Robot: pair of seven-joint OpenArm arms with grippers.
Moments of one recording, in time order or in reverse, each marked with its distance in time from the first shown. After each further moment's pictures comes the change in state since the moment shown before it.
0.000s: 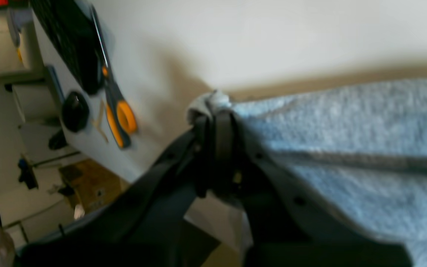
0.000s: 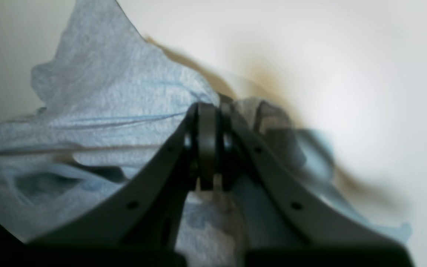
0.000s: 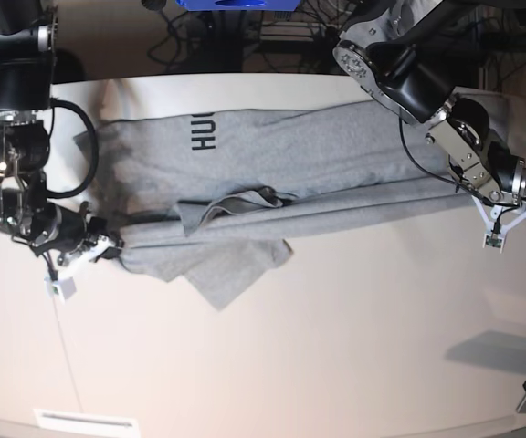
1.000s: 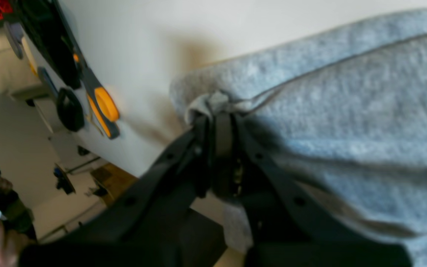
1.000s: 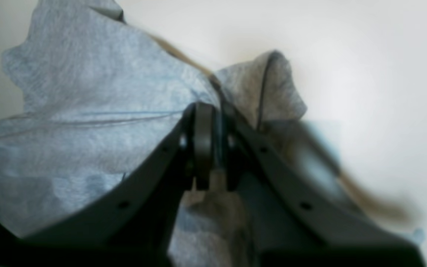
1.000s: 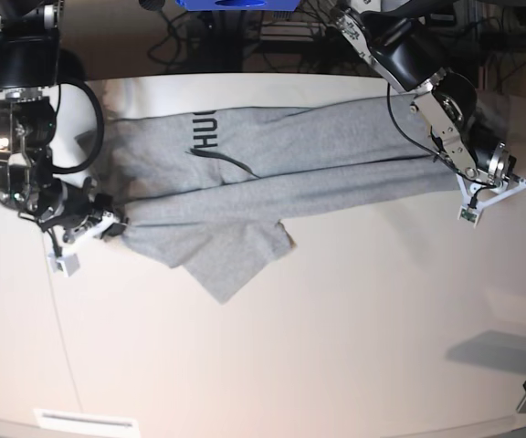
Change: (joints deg) left arm 8.9 0.1 6.6 0.3 0.5 0.3 -0.1; right arm -5.5 -1.1 0.5 2.1 -1.1 -0.2 1.8
